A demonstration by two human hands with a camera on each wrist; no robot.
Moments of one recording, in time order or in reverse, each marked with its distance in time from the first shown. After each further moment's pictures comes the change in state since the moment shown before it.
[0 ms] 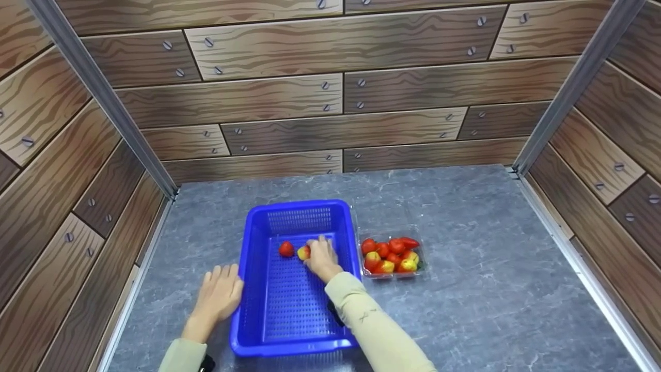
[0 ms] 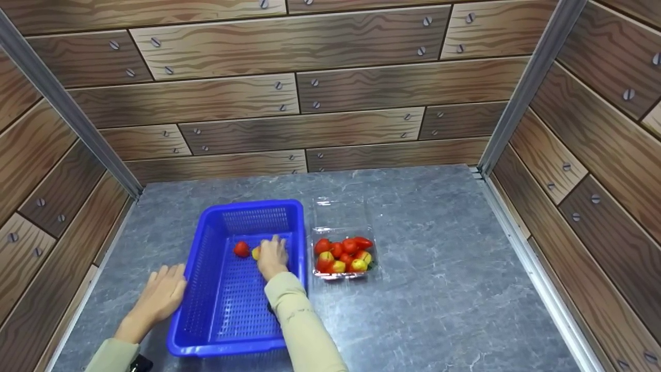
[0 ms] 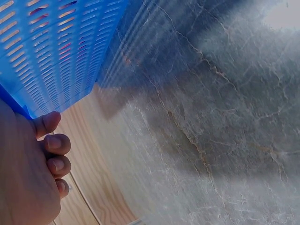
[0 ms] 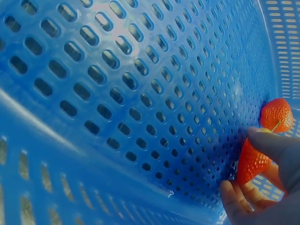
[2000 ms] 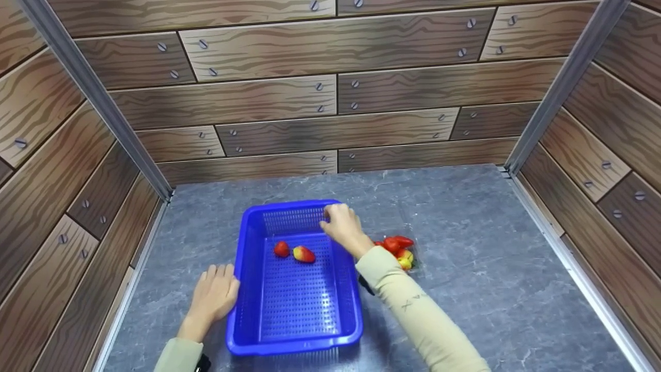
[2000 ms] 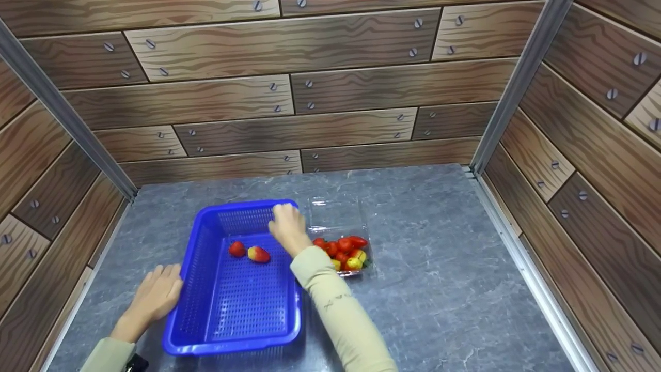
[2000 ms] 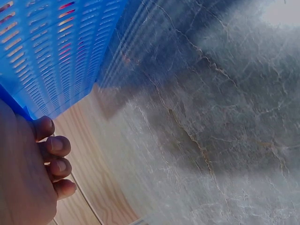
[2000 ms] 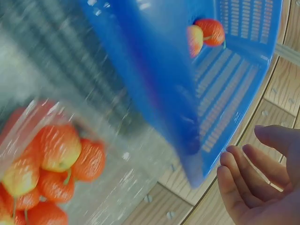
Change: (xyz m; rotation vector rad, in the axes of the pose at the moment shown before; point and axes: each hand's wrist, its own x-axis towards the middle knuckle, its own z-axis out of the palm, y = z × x) left_hand 0.002 0.002 -0.002 0.038 0.048 0.033; right_hand 0.012 0.008 -0.118 -0.048 0.138 -0.182
